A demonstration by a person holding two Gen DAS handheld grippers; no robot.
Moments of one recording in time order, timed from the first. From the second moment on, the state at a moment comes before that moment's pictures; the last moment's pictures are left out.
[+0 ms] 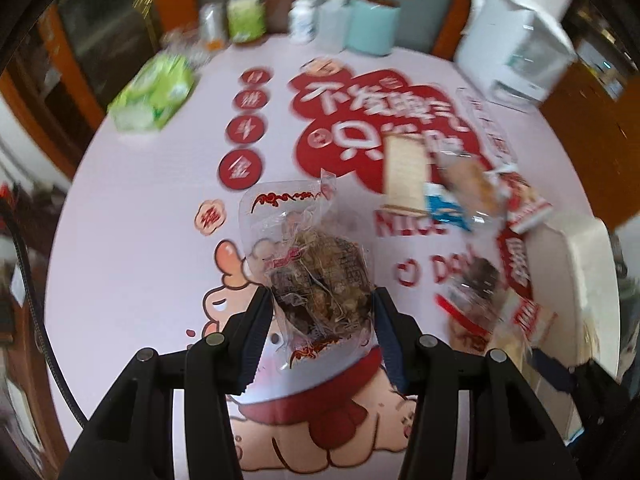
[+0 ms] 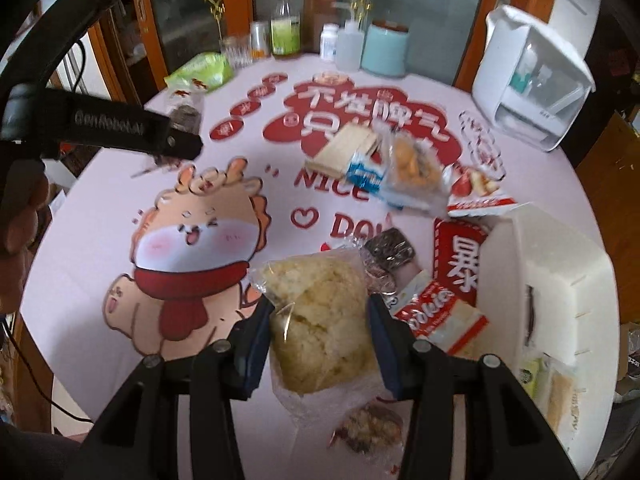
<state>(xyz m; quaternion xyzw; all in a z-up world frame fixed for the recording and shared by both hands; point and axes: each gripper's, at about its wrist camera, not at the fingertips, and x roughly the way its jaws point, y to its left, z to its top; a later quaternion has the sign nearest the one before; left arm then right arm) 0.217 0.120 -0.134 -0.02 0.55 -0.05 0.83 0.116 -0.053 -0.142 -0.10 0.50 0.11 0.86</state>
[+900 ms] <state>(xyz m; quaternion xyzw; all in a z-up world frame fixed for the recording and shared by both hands) 0.161 -0.150 0.023 0.13 0.37 -0.22 0.89 0.011 -0.256 0.004 0.03 0.33 -0.07 0.94</state>
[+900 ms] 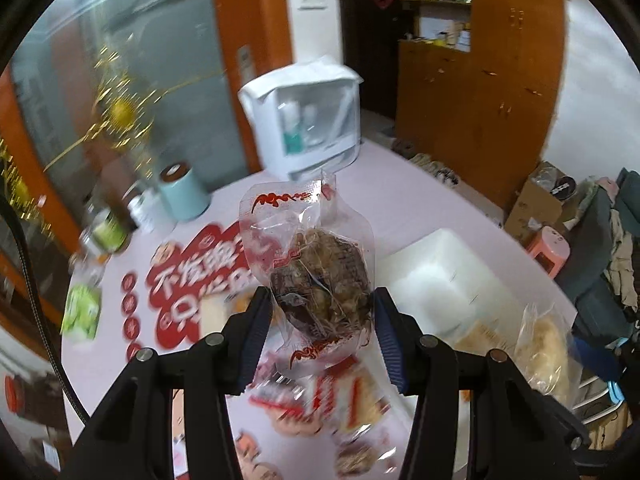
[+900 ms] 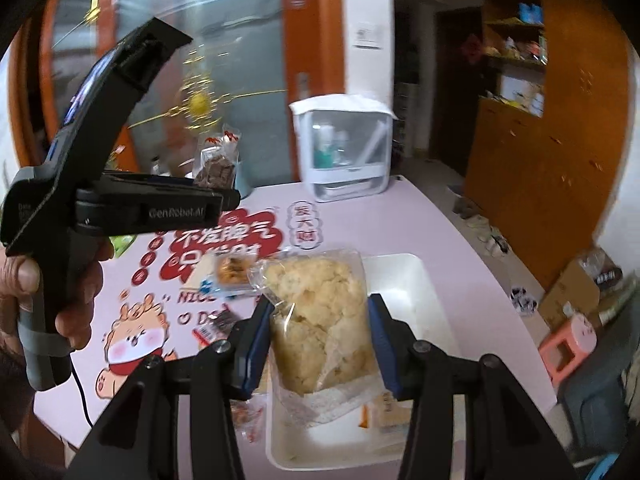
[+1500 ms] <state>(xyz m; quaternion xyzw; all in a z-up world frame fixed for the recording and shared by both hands) 0.193 -0.299 -0.049 0.21 0.41 -0.23 0.86 0.042 -0.331 -0.076 0.10 0.40 -0.05 0.91</state>
